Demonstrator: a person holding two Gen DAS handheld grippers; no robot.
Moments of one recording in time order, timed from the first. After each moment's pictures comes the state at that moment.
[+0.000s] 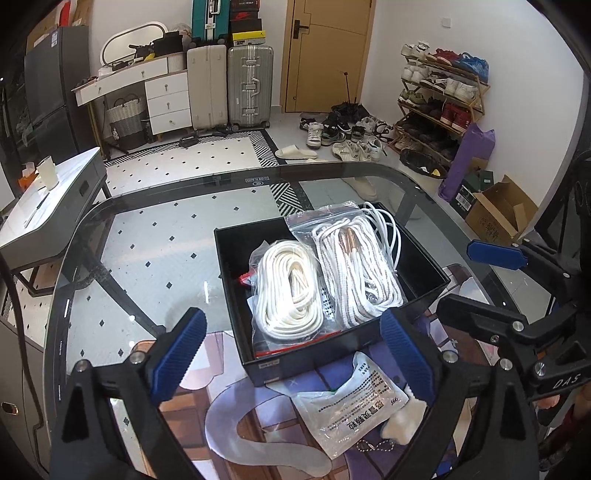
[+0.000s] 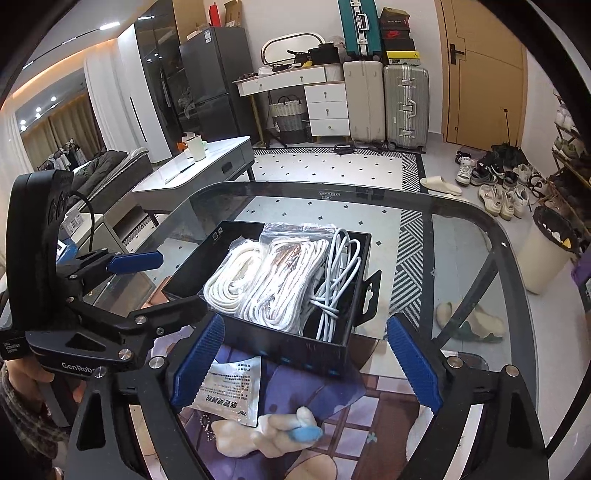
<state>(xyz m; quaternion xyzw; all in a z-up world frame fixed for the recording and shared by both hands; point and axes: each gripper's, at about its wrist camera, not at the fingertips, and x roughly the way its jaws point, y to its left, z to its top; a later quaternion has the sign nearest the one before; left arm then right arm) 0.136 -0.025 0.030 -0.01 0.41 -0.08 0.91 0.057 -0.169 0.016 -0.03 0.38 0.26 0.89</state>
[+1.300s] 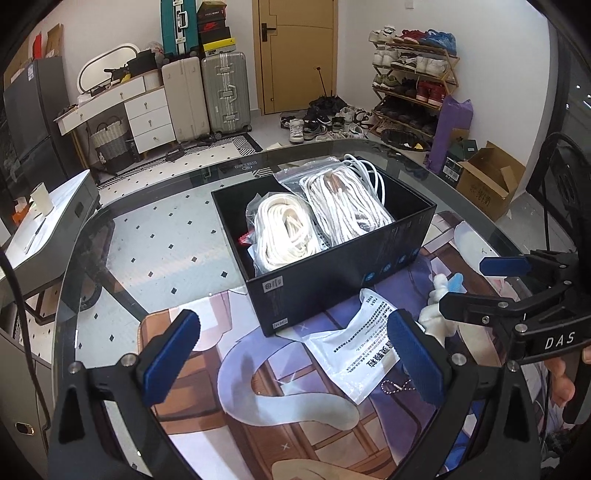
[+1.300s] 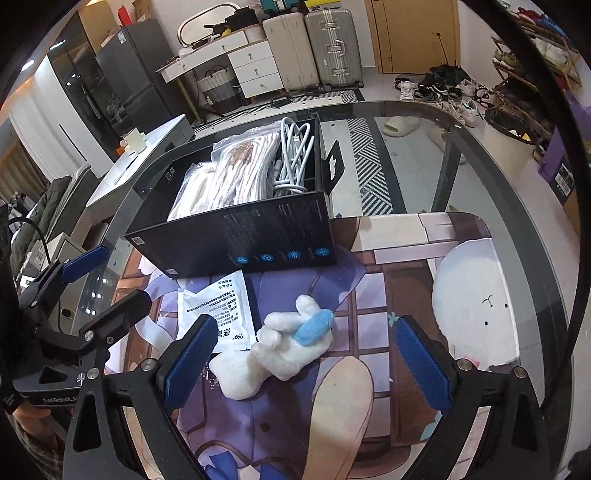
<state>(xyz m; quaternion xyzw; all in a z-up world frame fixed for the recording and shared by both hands) 0.096 -0.024 0.009 0.05 0.40 -0.11 0.91 0.009 -0.174 -0.038 0.04 0.49 0.14 0.86</state>
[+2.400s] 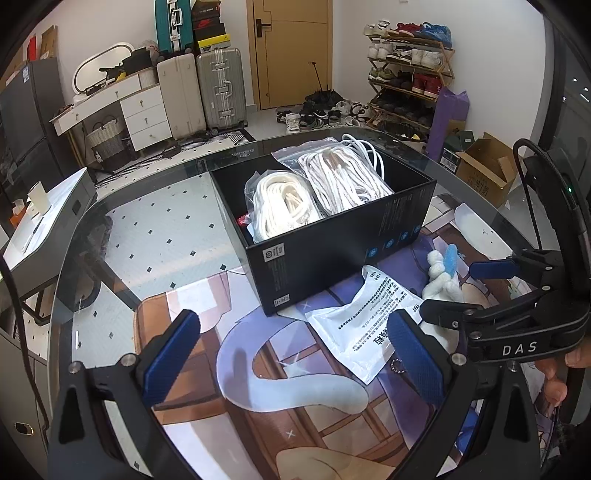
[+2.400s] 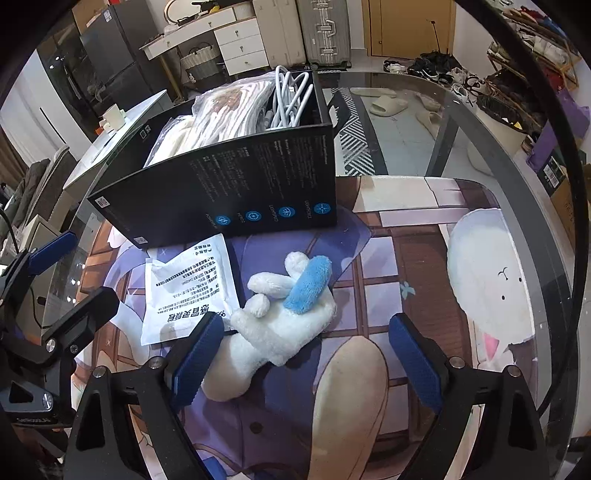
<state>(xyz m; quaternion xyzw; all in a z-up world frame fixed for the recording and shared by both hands) 0.089 -0.020 -0.003 0.06 0.41 -0.12 0.90 0.011 -0.153 -0.070 0.00 0.52 0.10 0.85</state>
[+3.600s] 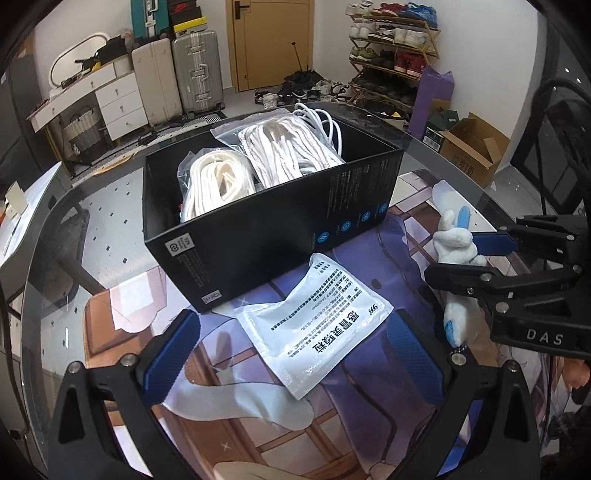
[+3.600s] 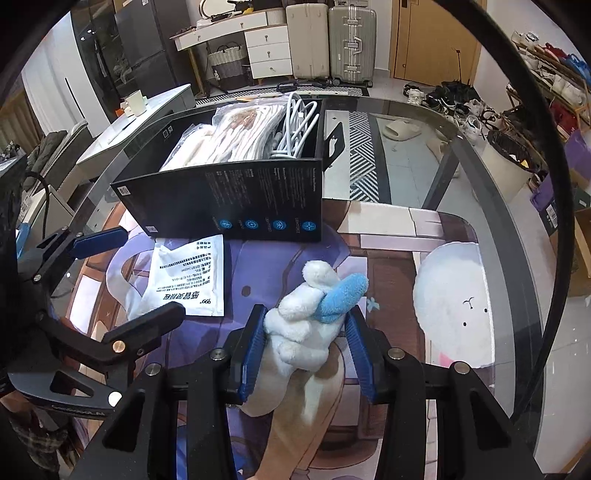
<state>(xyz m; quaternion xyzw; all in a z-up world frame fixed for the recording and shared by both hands) 0.104 -0.058 -0.017 0.05 0.45 -0.14 0.88 0.007 -0.179 -0.047 -0.05 0.49 0.14 0.86</state>
